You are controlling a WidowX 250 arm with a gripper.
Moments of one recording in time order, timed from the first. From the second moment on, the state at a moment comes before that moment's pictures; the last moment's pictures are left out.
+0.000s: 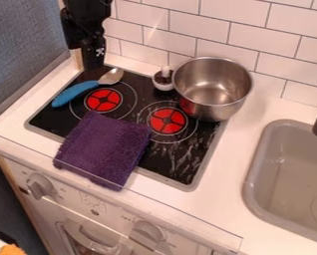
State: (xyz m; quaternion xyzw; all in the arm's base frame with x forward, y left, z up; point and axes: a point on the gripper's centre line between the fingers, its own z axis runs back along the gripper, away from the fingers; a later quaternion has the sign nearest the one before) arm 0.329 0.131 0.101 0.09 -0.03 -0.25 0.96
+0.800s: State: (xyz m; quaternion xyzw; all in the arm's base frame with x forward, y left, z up) arm 0.286 0.098 0.075 0.04 -0.04 -0.23 0.97
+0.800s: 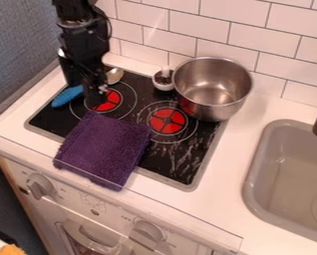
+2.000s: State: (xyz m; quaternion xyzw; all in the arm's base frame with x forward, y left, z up) arm 0.259 0.061 0.013 0.05 -0.02 -0.25 0.97
